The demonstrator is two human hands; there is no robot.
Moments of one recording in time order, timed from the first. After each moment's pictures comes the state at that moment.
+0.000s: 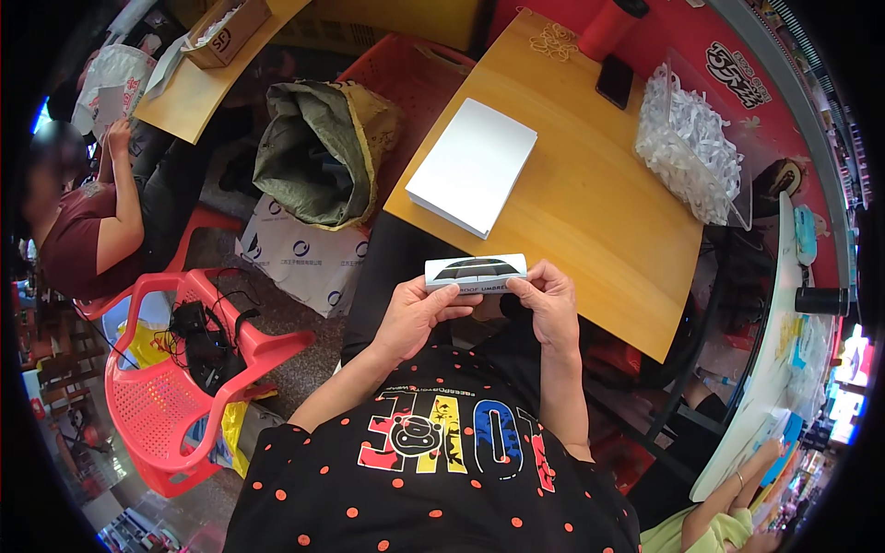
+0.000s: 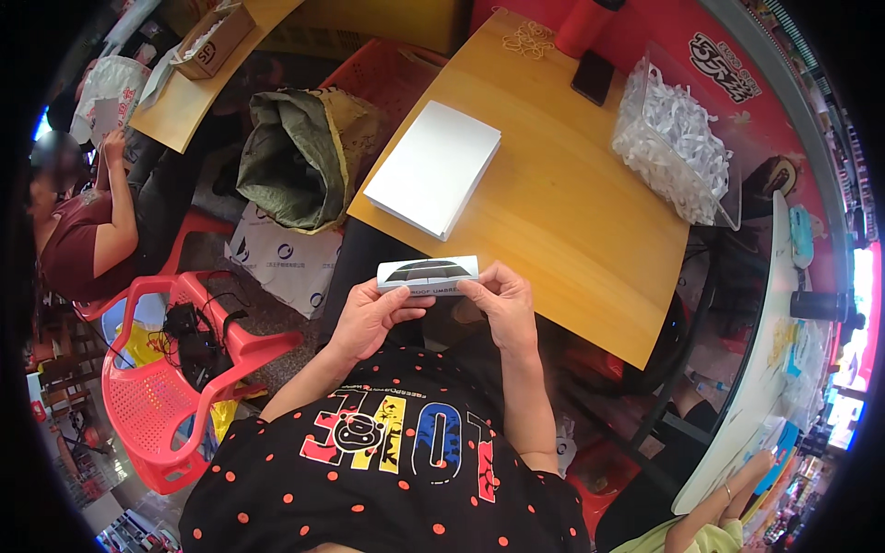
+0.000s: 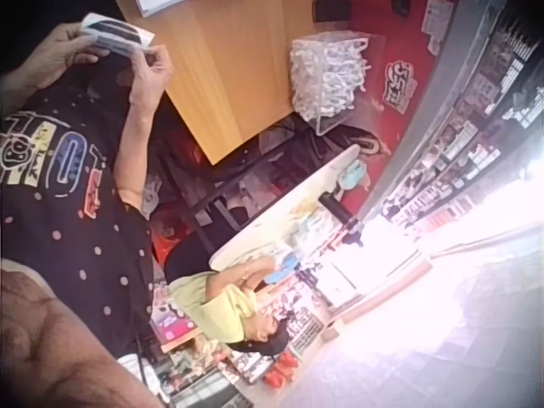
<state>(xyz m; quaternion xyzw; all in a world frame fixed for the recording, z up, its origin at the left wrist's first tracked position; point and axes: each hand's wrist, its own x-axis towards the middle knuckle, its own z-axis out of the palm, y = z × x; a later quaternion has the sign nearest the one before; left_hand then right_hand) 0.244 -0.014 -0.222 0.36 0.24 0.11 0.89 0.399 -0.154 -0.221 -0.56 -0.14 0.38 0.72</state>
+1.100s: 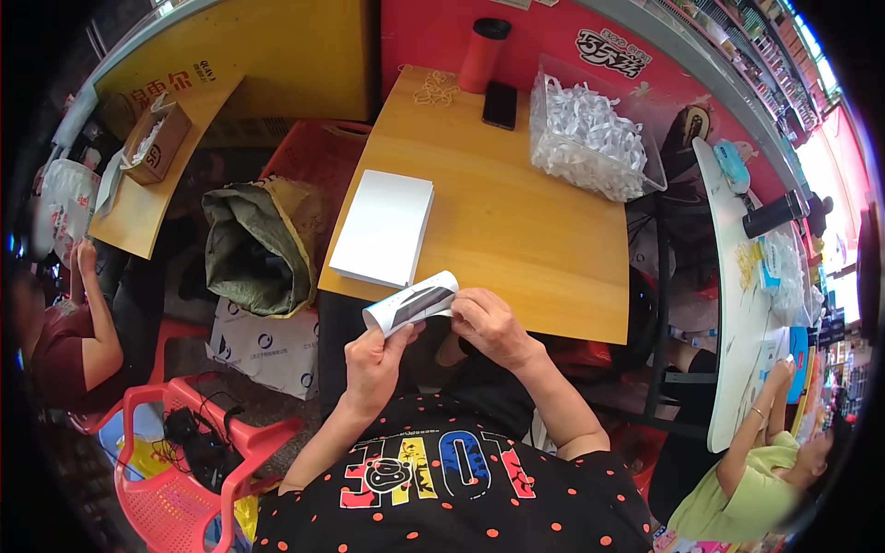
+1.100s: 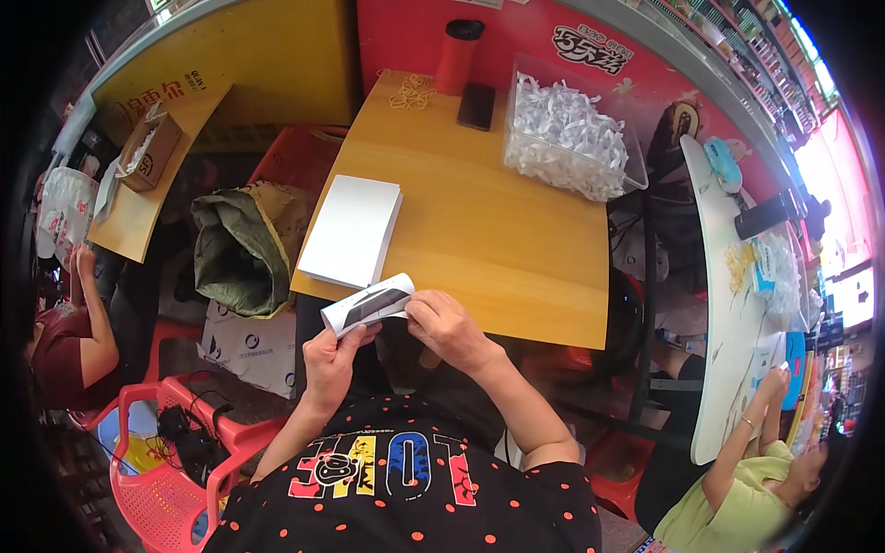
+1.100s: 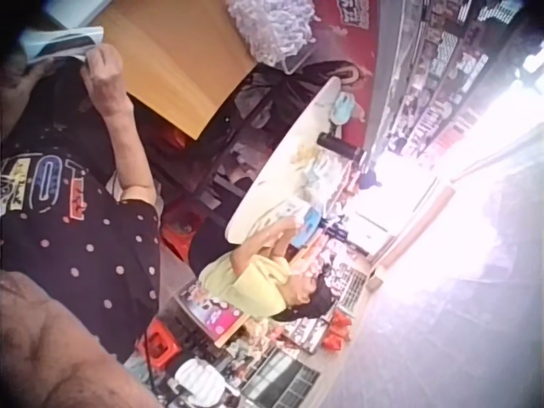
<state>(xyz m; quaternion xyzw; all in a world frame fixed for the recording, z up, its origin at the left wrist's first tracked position) 0.268 -0.026 -0.180 0.70 0.18 0.21 0.66 0.418 -0.168 -0.186 -0.70 -0.59 -0.06 0.40</state>
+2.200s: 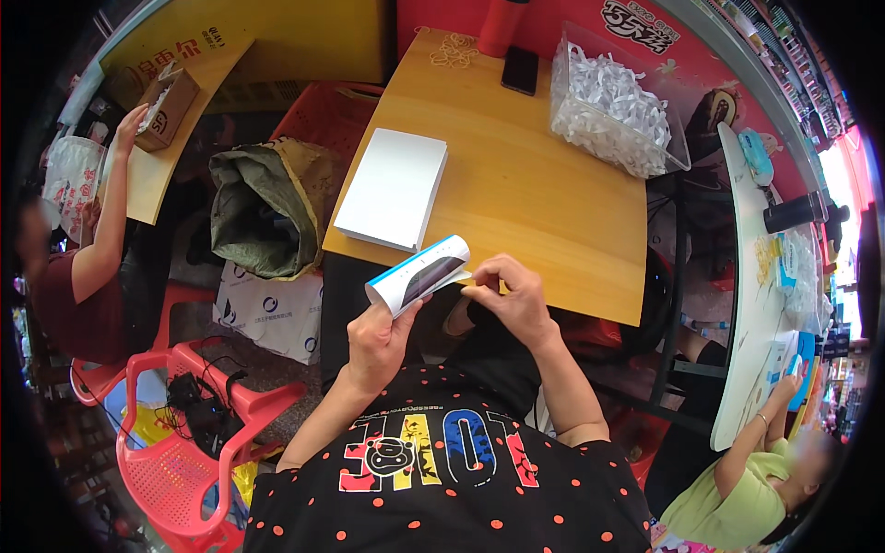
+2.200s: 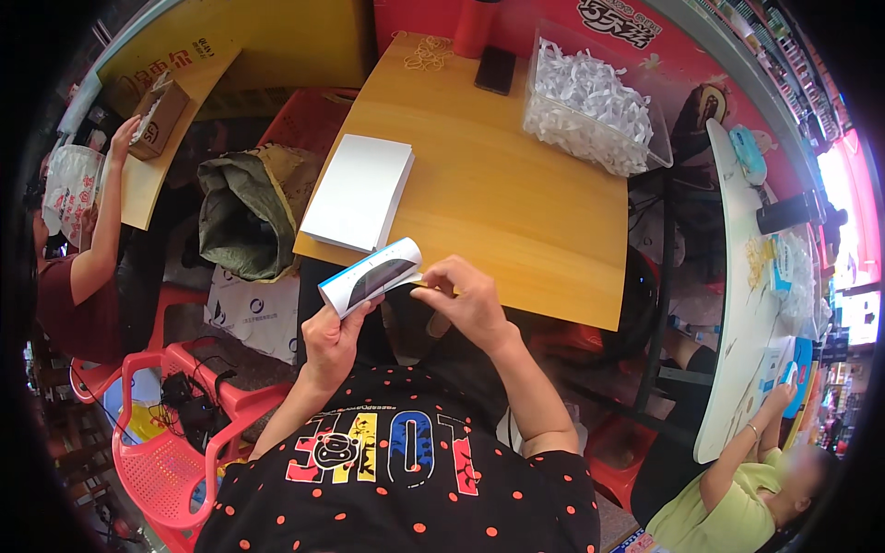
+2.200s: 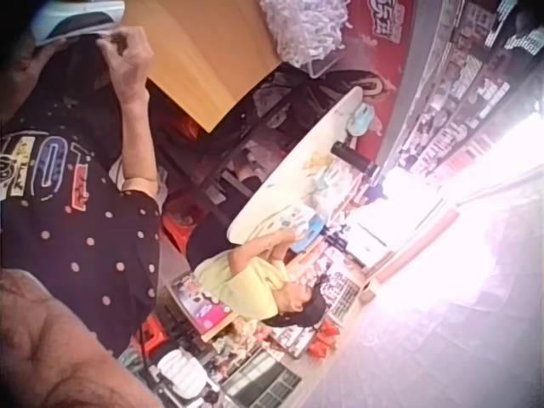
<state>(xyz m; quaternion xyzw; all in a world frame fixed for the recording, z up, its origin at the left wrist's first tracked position) 0.260 -0.028 -0.194 0.81 0.13 0.27 0.50 0.416 -0.180 -0.190 -0.73 -0.42 0.13 0.53</state>
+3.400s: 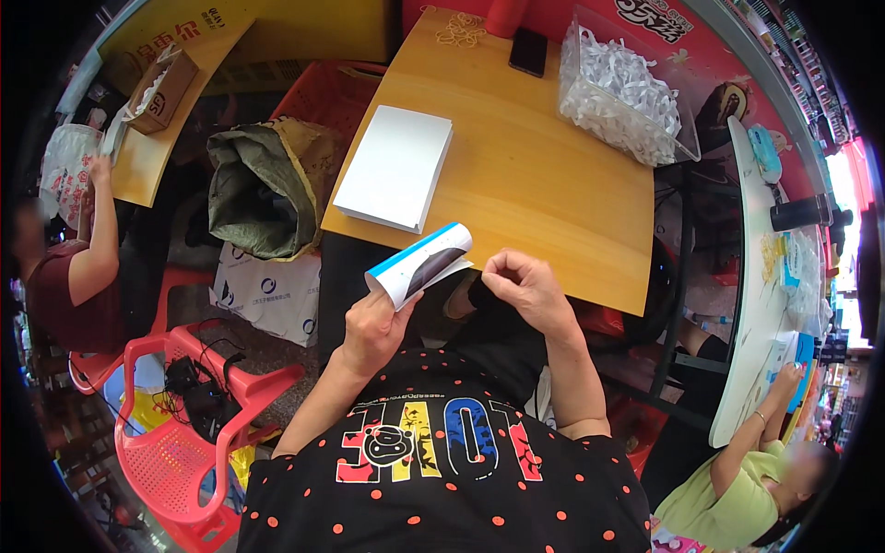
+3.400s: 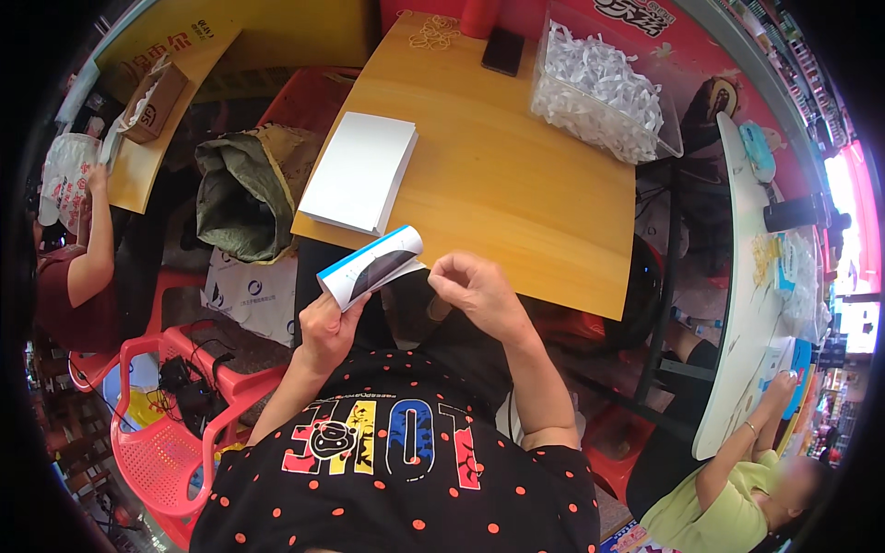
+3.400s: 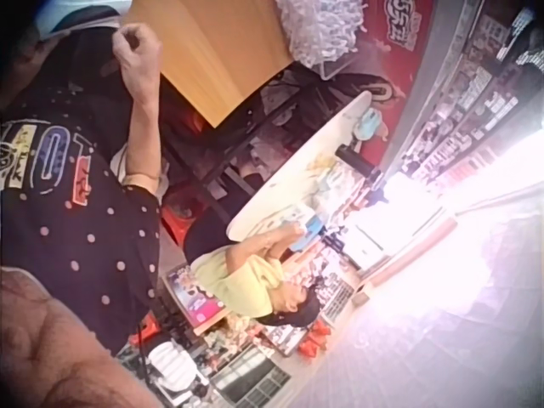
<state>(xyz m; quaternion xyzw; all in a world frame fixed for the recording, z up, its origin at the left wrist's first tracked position) 0.255 -0.022 -0.205 0.87 0.09 0.30 0.37 0.419 -0.191 -0.178 -0.70 -0.27 0.36 0.56</state>
